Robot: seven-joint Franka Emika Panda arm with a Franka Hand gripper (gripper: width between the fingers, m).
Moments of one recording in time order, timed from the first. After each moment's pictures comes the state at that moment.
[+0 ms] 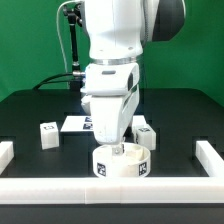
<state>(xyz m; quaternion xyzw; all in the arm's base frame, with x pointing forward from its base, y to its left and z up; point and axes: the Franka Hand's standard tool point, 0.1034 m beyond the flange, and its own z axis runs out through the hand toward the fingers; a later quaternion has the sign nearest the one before) 0.535 -0.004 0.027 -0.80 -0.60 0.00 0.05</state>
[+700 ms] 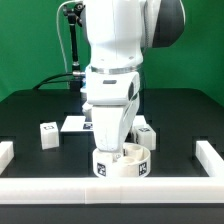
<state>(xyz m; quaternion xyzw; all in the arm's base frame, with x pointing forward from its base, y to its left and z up) 0.529 -0.003 0.014 -0.80 -0.60 0.01 0.06</state>
